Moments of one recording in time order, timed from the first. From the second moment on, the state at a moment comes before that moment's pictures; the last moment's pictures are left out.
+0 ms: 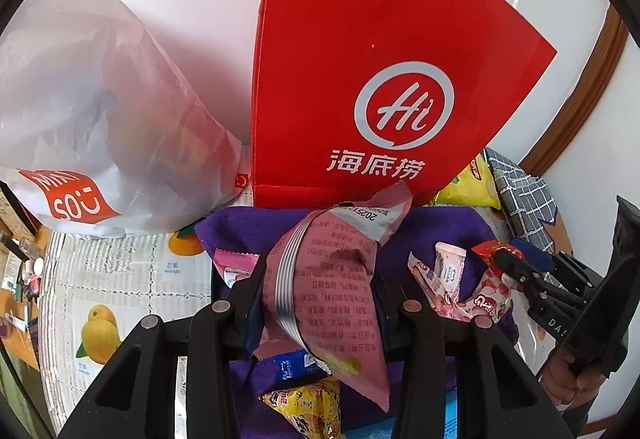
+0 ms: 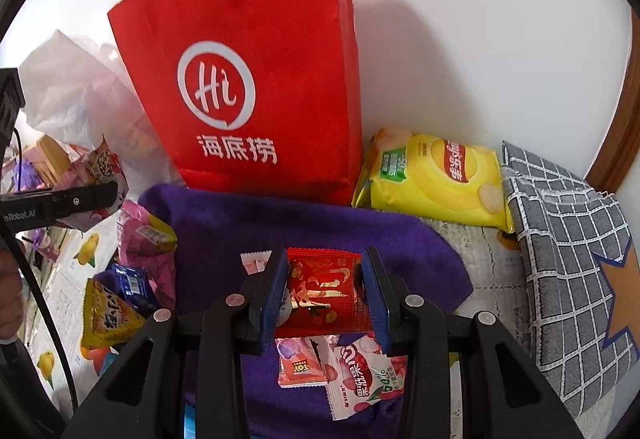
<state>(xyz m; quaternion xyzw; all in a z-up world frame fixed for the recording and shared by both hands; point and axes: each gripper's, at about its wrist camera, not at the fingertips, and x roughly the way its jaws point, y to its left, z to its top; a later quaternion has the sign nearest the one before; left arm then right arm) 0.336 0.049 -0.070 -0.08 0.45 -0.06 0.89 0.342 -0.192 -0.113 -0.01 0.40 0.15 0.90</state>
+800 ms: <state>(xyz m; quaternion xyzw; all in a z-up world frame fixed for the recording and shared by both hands) 0.346 0.031 -0.095 -0.05 0.50 -0.08 0.86 0.356 -0.185 -0.140 -0.04 0.45 0.14 0.88</state>
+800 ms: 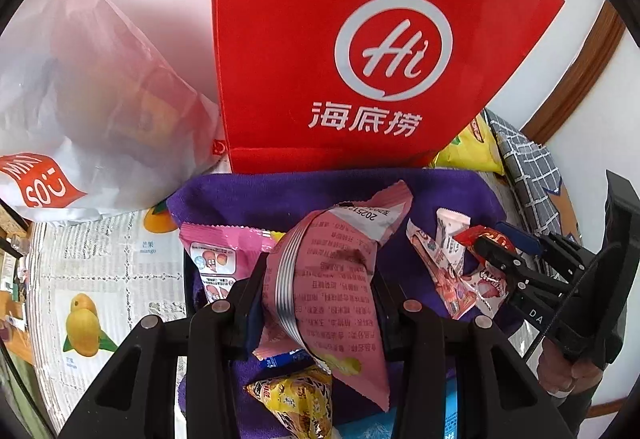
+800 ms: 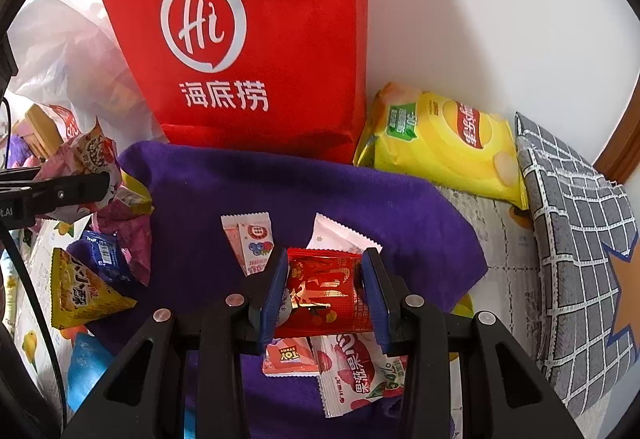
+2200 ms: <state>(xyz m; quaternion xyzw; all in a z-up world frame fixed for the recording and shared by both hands) 0.311 0.024 -0.043 -0.05 0.46 -0.09 0.88 0.304 -0.180 -0.065 -0.03 0.38 0.11 0.92</state>
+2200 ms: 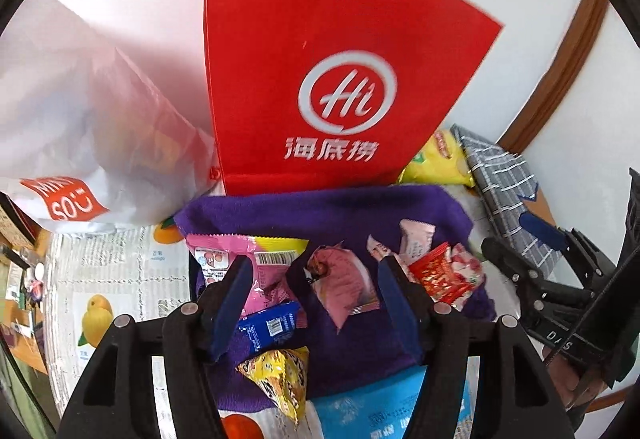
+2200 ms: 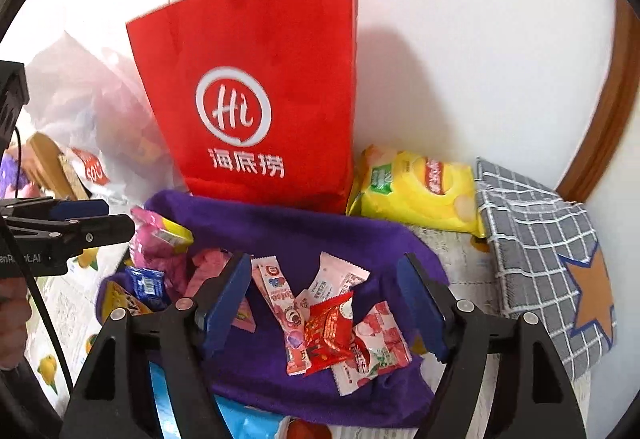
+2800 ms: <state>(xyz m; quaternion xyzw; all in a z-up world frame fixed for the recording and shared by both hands) 0.197 0.037 -0.016 -0.04 0.42 -0.05 0.90 0.169 -0.174 -0.035 -0.02 0.33 0.12 0.94</state>
